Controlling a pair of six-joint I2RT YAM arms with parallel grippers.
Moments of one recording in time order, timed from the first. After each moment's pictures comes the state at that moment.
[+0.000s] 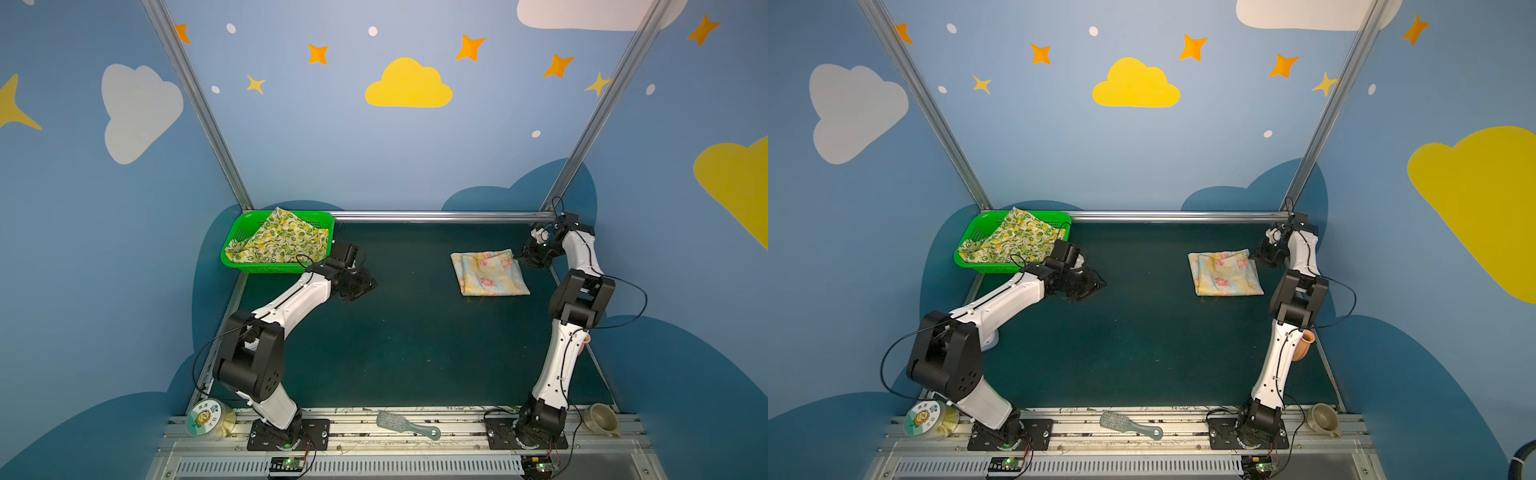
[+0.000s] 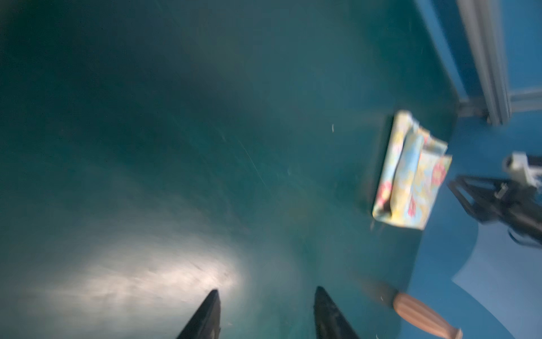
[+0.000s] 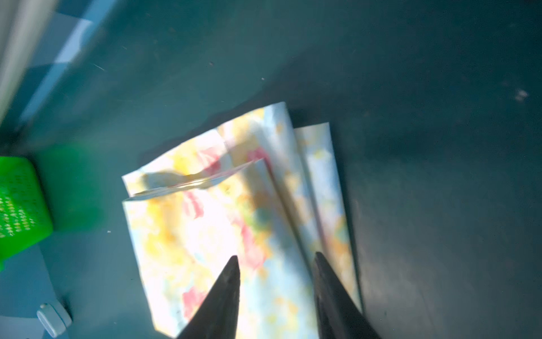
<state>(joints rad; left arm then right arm) -0.31 1.63 1.25 -0.56 0.24 -0.83 -0.30 2.42 2.27 -1.12 -0.50 0.04</state>
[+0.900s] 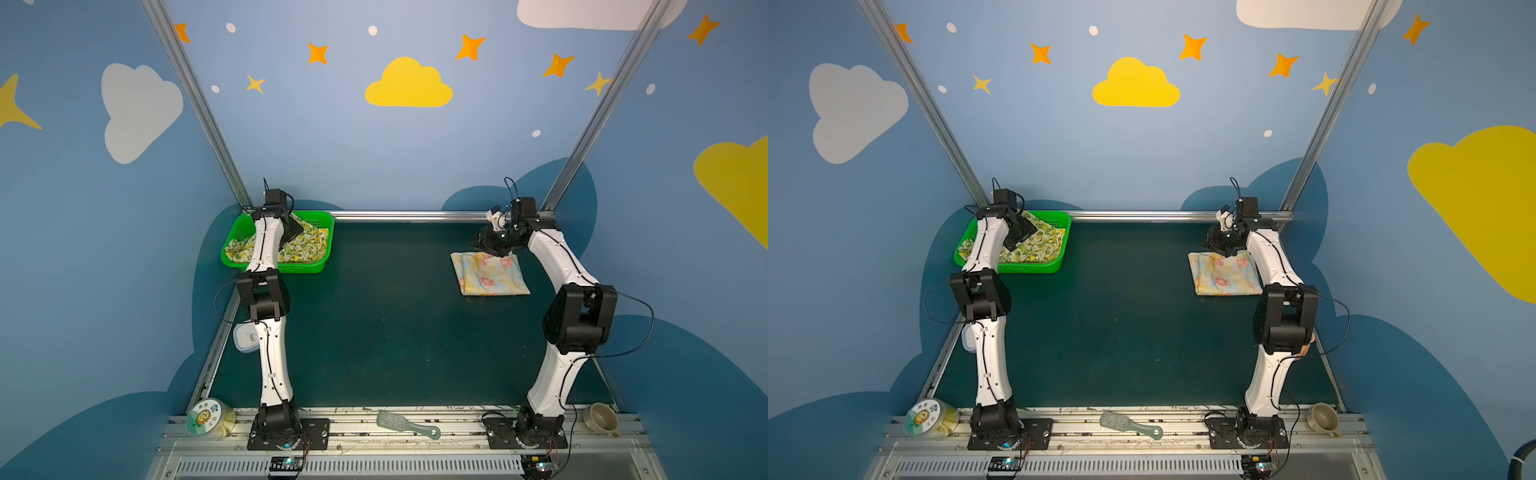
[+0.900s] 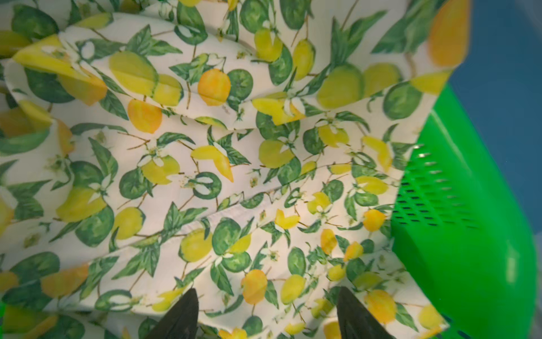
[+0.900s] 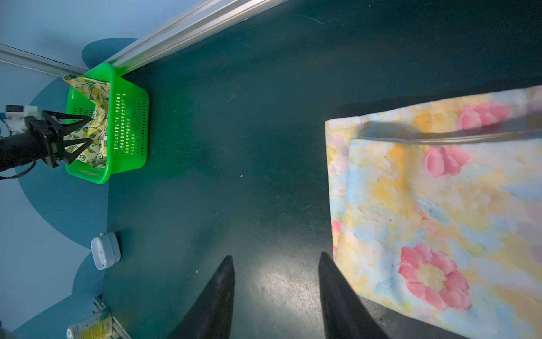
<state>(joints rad) 0.17 2.57 2.59 -1.08 -0.10 -0.65 0.06 1.97 1.81 -0.85 -0.54 0.22</state>
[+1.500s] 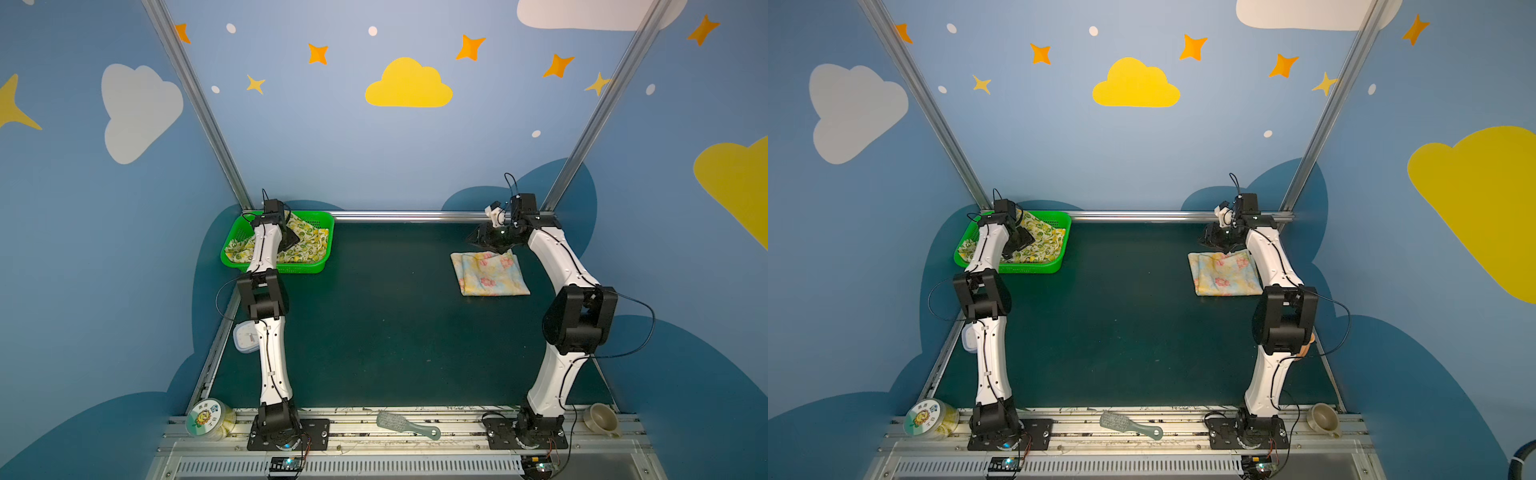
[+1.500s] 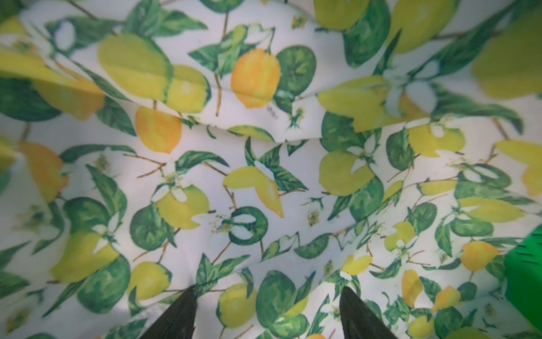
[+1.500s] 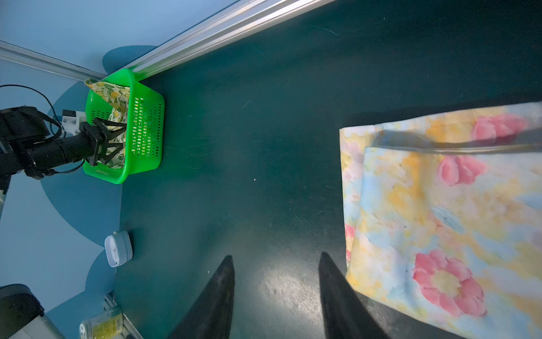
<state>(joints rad) 0.20 2.66 2.59 -1.04 -0.12 -0.56 0.07 1.97 1.86 -0.86 -0.56 0.23</state>
